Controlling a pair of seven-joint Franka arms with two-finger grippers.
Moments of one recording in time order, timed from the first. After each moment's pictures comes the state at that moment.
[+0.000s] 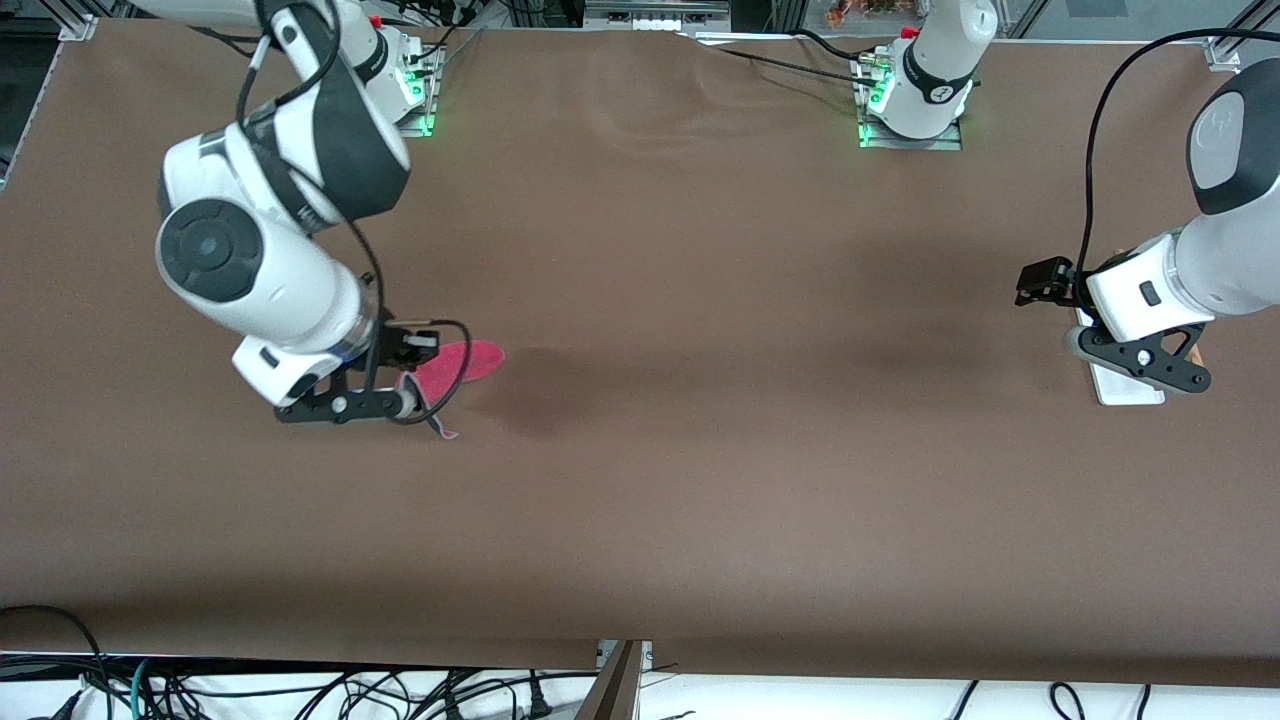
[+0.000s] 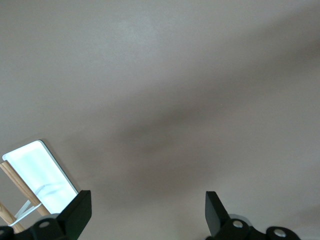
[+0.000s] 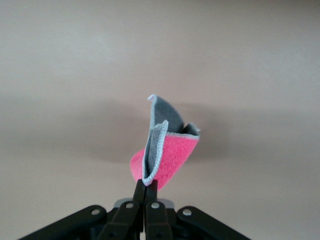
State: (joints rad) left arm -0.04 0.25 0.00 -1.50 -0.02 1.53 0.31; right arm 0.30 0.50 0.15 -1.22 -0.04 1.67 0.38
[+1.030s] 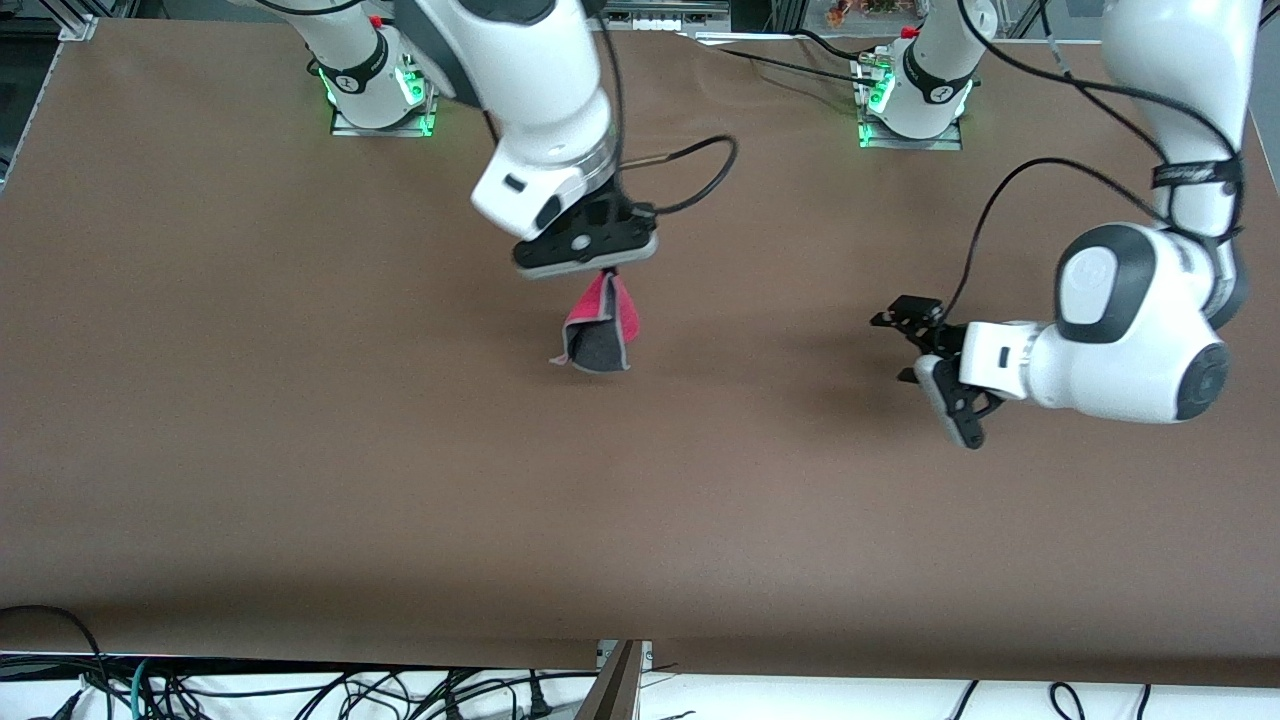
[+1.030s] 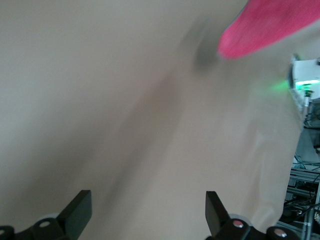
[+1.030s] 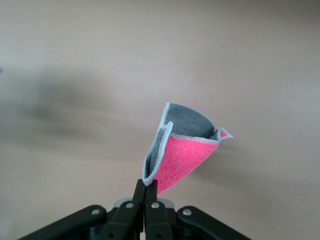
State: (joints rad) left arm -0.07 0.52 -0.08 -1.50 -0.55 1.66 0.92; right arm 0.67 0.49 0.15 -1.11 -0.04 1.77 0.64
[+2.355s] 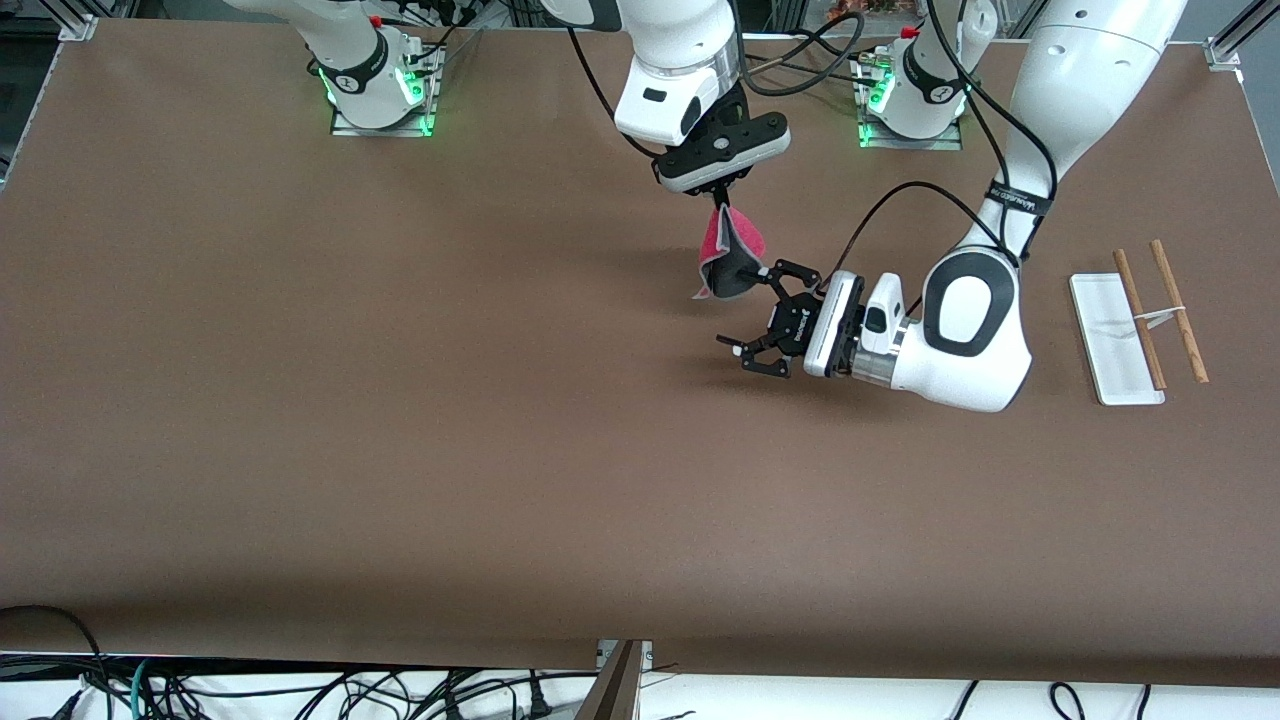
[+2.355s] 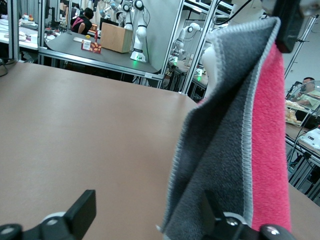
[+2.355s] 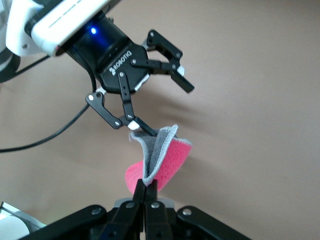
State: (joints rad) left arm -0.06 0.57 -0.23 -1.71 -1.16 1.72 1.97; right arm 0.82 0.51 0.15 -1.11 -0.04 1.89 0.65
